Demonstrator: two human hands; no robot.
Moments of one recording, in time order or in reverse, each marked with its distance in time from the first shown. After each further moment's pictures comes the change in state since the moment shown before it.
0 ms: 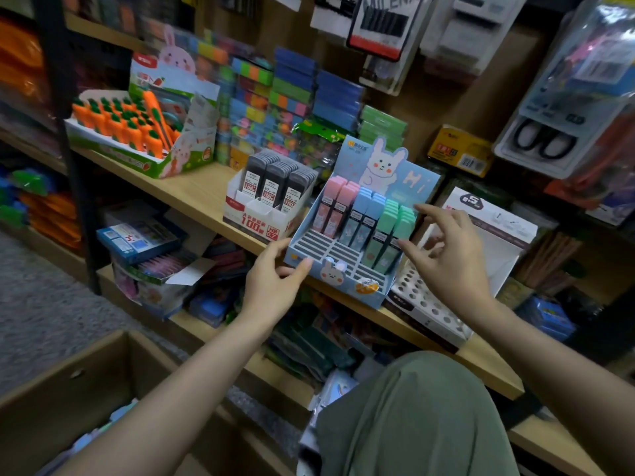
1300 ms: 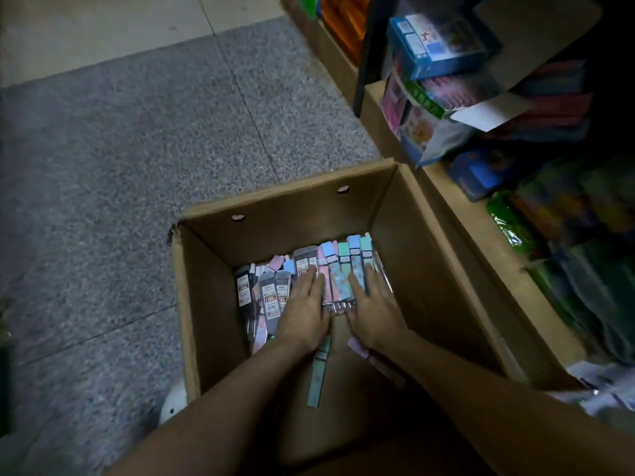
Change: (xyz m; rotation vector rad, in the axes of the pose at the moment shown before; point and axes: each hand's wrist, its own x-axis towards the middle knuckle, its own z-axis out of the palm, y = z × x) left_hand -0.193 -0.290 -0.179 0.868 0.022 -0.670; right_hand -0.299 -0.154 0.387 -0.029 -1.313 -0.386
